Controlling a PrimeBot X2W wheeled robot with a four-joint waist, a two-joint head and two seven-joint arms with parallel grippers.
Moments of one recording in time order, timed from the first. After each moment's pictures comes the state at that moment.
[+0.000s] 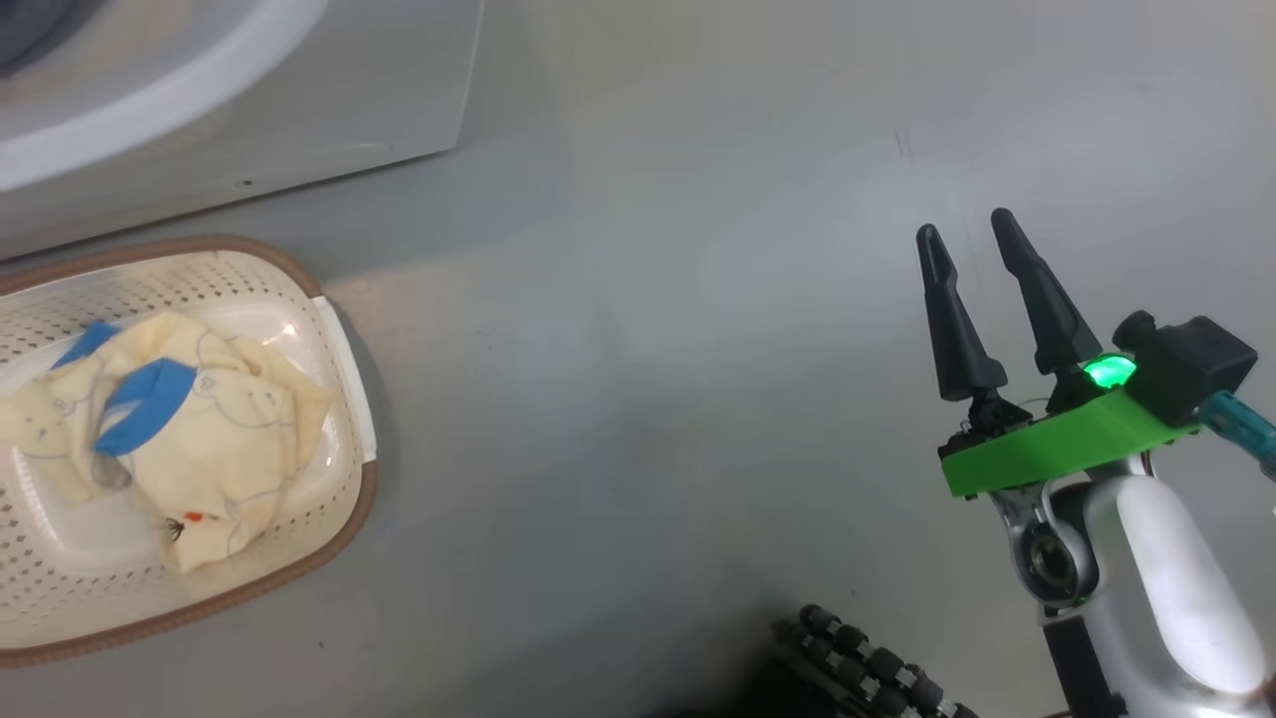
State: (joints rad) left arm -1.18 0.59 -0.11 0.77 -0.43 0.05 0.02; right arm -0.29 -0.04 0.11 0.14 0.34 0.13 -0.25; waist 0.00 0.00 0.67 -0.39
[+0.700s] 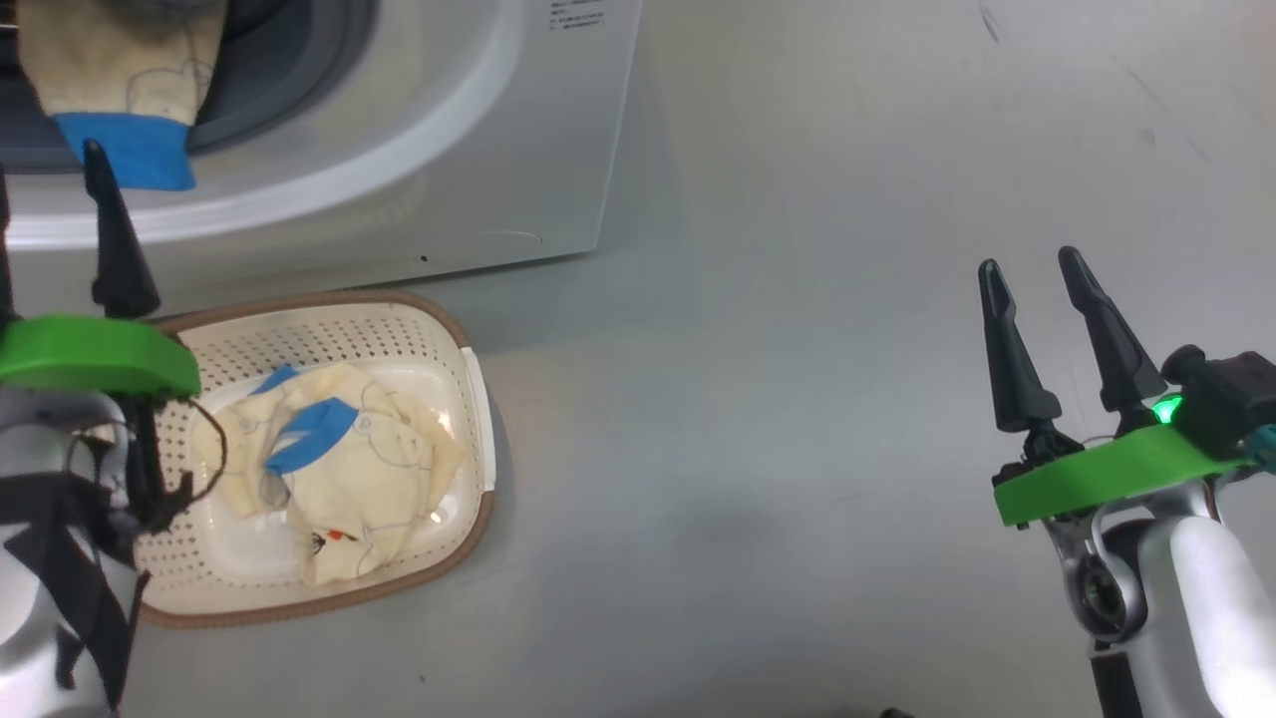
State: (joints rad) left arm -0.61 0.37 -0.17 0.38 -0.45 0.18 -0.22; right arm -0.21 -0.04 -0.01 0.07 0.22 0.13 -0.19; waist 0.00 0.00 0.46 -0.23
